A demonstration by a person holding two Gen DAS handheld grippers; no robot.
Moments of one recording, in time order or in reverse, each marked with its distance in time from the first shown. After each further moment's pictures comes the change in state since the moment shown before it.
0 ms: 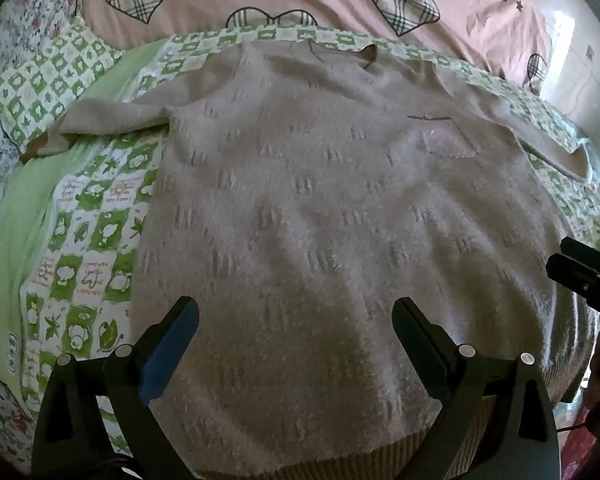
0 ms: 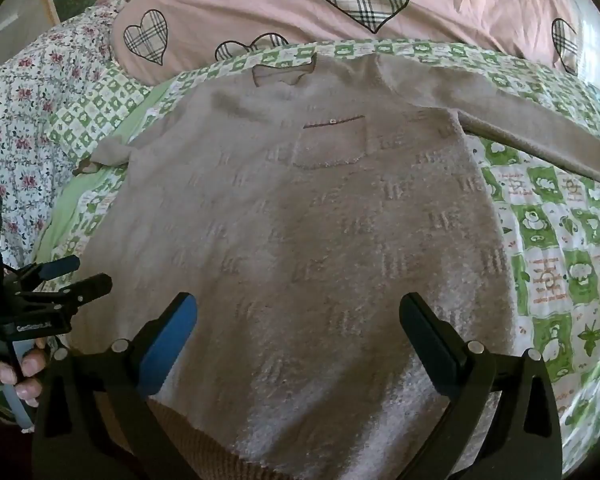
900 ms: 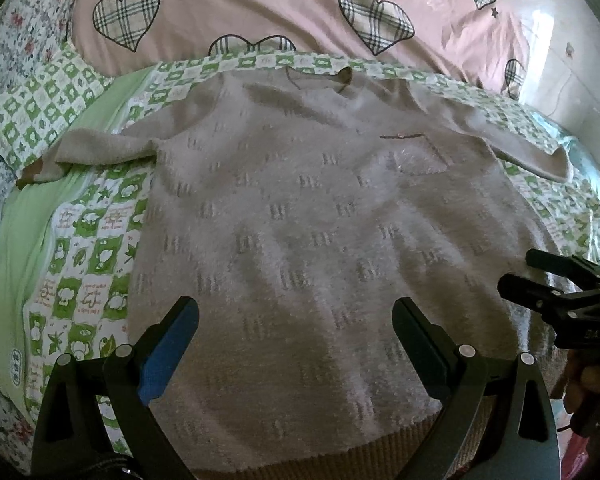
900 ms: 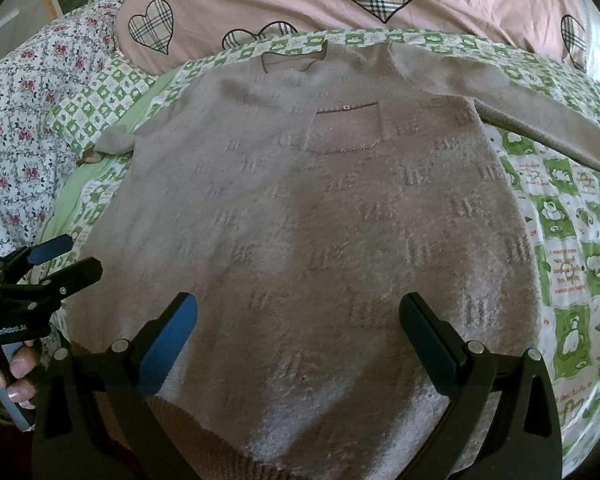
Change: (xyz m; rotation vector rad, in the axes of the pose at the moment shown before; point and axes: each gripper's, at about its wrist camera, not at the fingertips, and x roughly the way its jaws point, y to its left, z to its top) left arm -0.022 -0.014 -0.005 0.094 -0.092 0.015; right arm 0.010 0.014 -0.010 -0.011 0.010 0.009
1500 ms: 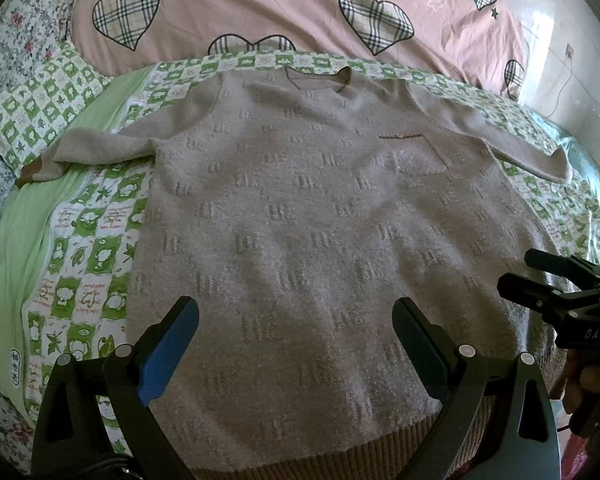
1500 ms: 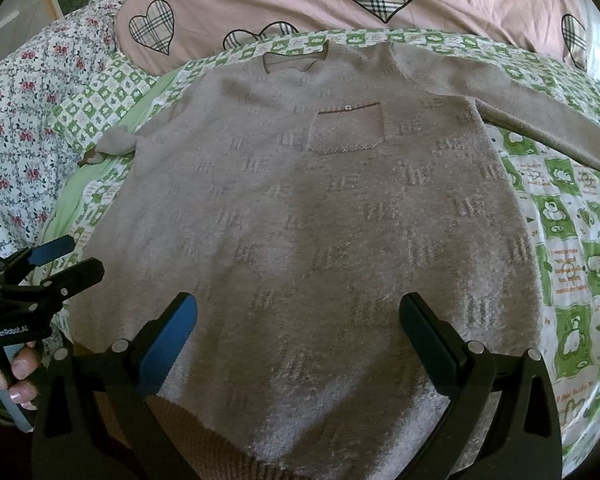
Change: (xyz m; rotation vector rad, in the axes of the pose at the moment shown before) left arm -0.001 0.002 0.001 -0.032 0.008 -0.036; right arm -0.002 0.003 0.000 -0.005 -0.074 0.024
